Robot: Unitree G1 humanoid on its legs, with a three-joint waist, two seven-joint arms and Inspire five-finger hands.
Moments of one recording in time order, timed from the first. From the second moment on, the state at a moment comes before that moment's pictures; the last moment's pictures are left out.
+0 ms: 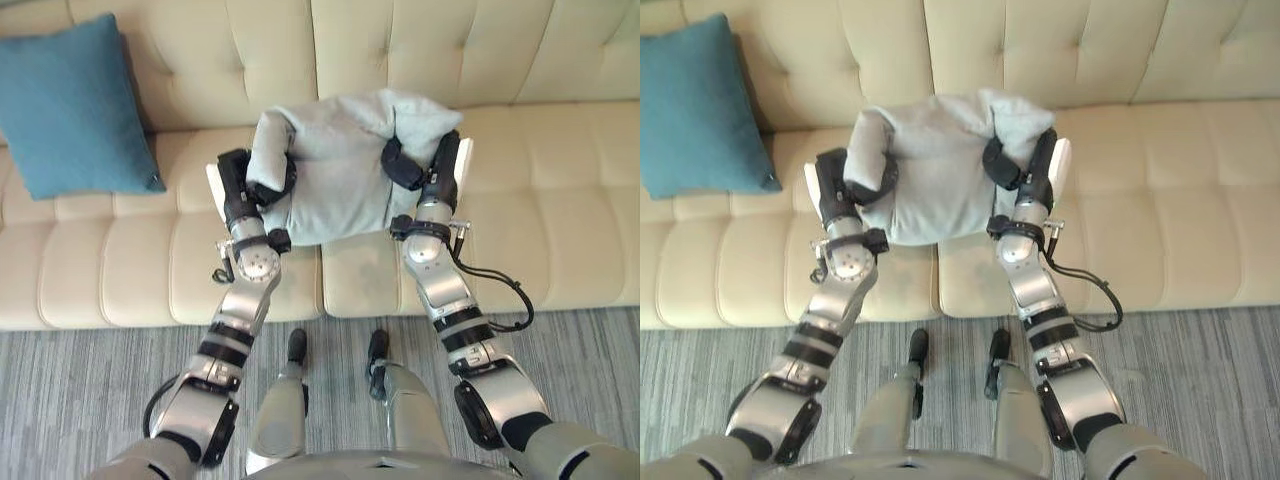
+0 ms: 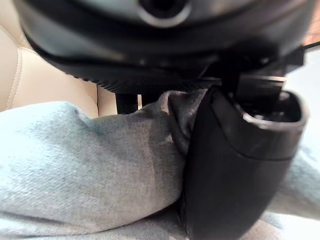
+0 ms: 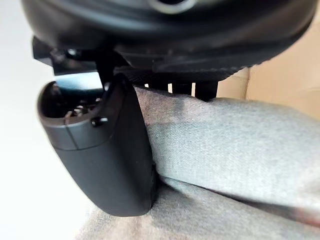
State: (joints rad) left arm -0.42 0.17 -0.19 0.29 -0.11 -0.06 0.65; right arm -0.55 -0.10 0.18 0.38 -0.15 -0.01 -0.63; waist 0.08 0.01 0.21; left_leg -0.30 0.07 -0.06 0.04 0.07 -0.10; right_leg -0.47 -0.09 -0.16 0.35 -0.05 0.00
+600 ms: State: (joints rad) left arm -0.99 0.42 -0.14 0.62 -0.12 -0.07 0.70; right arm -1.09 -0.22 0.06 0.59 0.01 -0.01 -0.76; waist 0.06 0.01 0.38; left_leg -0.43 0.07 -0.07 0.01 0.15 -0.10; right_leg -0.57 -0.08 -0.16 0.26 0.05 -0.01
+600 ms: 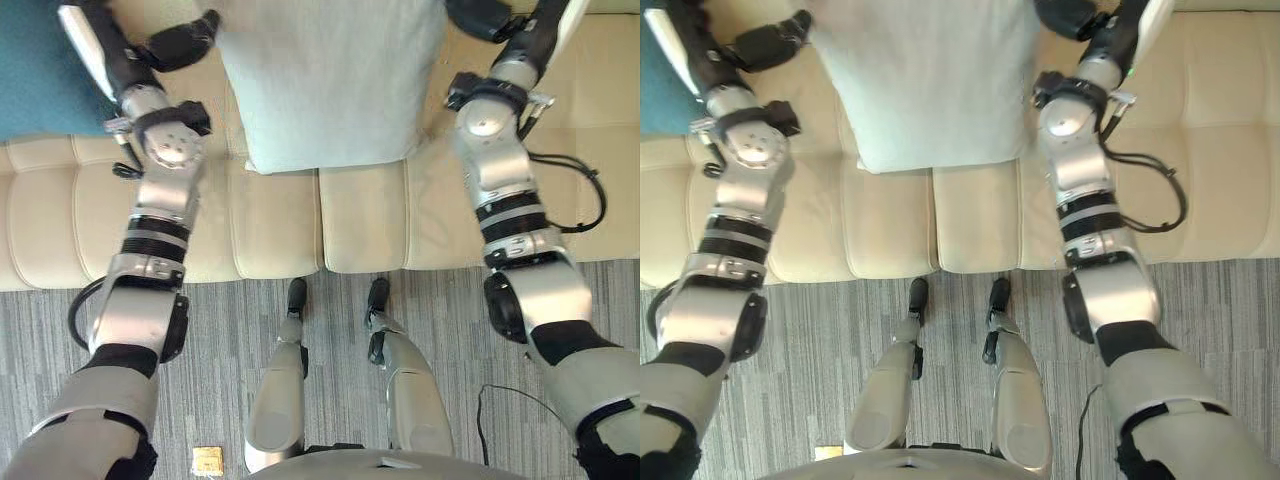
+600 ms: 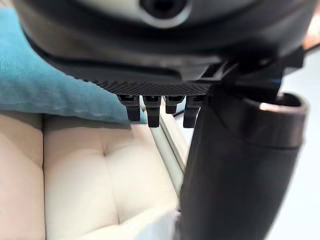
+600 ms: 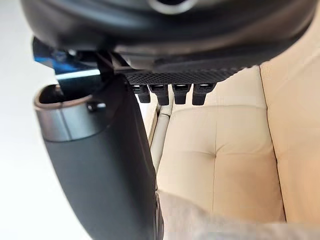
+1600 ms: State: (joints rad) left arm 0.13 0.05 0.13 0.45 -0.26 -0.10 0.32; right arm 0.04 -0.11 -0.15 0.27 0.13 -0.05 -0.36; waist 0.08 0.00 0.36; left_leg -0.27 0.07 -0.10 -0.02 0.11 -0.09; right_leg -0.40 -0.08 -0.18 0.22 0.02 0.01
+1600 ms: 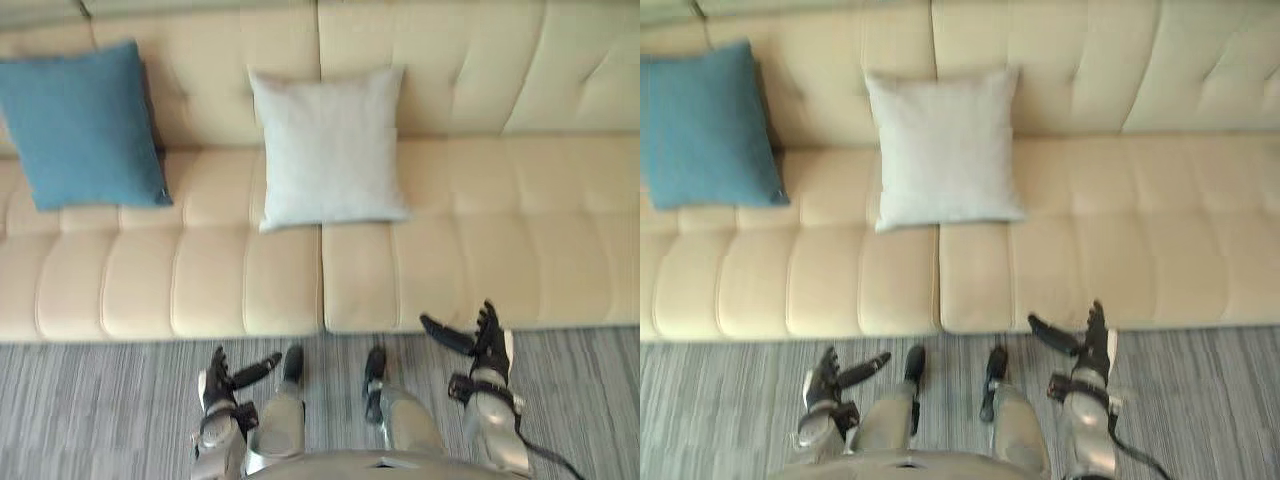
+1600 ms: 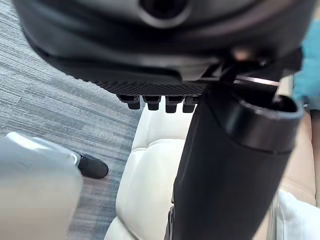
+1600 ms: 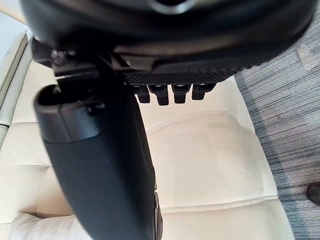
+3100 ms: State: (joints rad) left arm 0.01 -0.01 0.10 0.85 -0.07 -0.07 0.18; right arm 0.06 0.04 -0.12 0.84 0.02 -0.04 -0.28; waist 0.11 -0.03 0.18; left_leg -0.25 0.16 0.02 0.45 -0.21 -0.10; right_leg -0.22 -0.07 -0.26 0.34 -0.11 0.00
